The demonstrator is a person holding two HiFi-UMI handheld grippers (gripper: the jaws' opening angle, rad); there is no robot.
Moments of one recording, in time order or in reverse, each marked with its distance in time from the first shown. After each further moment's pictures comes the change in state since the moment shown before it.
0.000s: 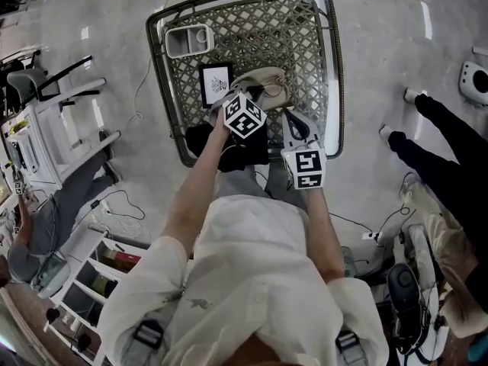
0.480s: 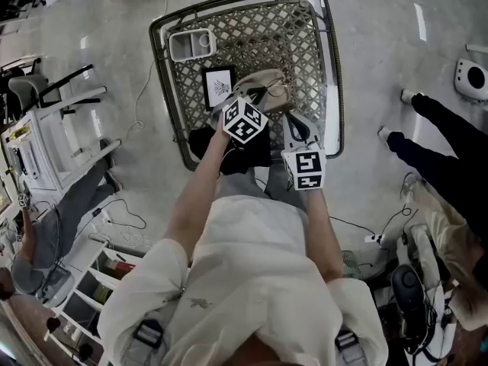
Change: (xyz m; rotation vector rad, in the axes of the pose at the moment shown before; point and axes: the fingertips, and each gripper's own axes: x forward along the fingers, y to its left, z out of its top) left arm -0.029 0.001 0.022 0.006 -0.108 0.020; right arm -0.007 0.009 0.007 -0.010 -0.033 -0.039
